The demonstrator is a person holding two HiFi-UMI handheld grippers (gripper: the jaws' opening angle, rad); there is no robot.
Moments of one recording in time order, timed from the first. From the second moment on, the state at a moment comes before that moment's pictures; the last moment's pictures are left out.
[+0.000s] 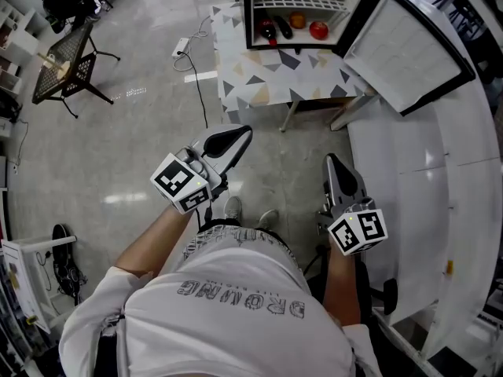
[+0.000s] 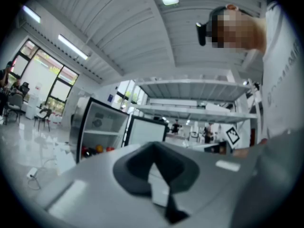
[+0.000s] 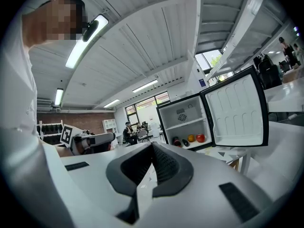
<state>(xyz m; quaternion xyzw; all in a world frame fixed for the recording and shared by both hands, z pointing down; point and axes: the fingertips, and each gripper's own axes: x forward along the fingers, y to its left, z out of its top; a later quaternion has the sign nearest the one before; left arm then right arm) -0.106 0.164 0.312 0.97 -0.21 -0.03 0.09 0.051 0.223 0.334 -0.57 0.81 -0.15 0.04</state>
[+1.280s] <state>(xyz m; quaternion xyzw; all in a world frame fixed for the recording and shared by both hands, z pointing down) -0.060 0.183 0.318 0.97 -0.25 -0.04 0.08 0.104 0.234 0.345 -0.54 0.83 -0.16 0.04</state>
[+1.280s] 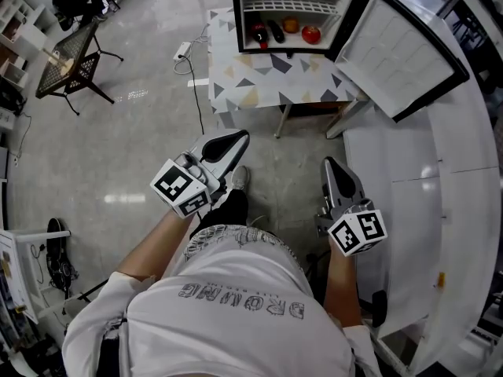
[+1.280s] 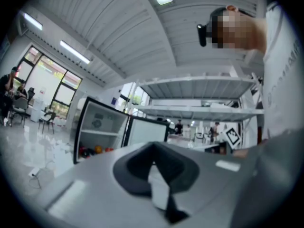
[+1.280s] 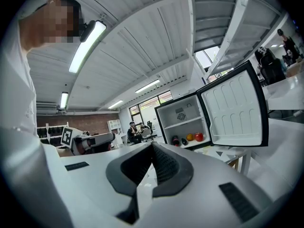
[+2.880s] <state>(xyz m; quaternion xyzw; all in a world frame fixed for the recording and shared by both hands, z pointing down) -0.070 -0.090 0.355 0.97 -0.22 -0.03 0.12 0.083 -0.030 0.374 -0.57 0.80 -0.18 0.00</state>
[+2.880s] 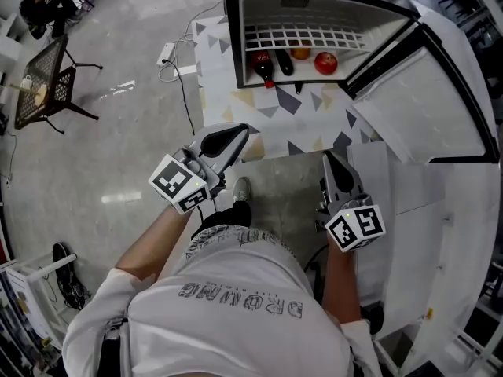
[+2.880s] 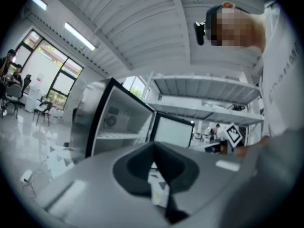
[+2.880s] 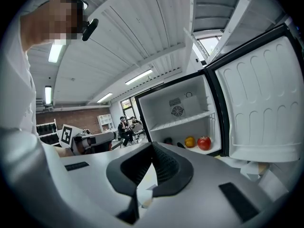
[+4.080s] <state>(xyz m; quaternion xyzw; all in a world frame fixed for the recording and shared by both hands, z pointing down) -0.084 -0.182 0.372 0.97 -0.21 -0.01 0.13 0.071 -0.150 0.395 -0.58 0.79 -0.19 -0.01</state>
